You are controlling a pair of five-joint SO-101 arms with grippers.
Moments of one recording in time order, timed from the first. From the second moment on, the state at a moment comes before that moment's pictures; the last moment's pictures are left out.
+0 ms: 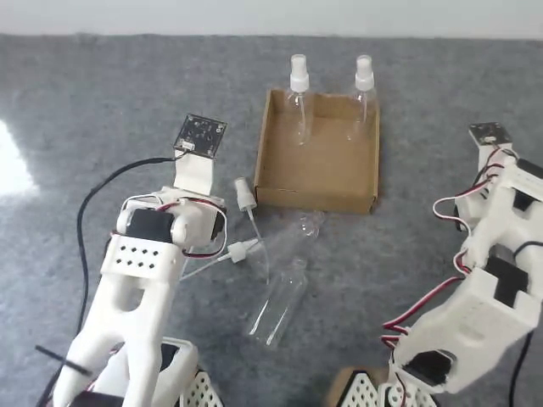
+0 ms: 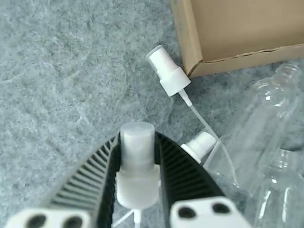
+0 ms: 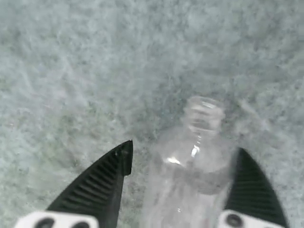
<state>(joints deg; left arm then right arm) 3.4 -35.3 49.8 61.3 -1.6 27.7 19.4 6.6 63.6 34.7</state>
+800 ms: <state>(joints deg) -0.4 -48.4 19.8 73.8 0.4 -13.7 -25.1 11.4 76.0 13.7</state>
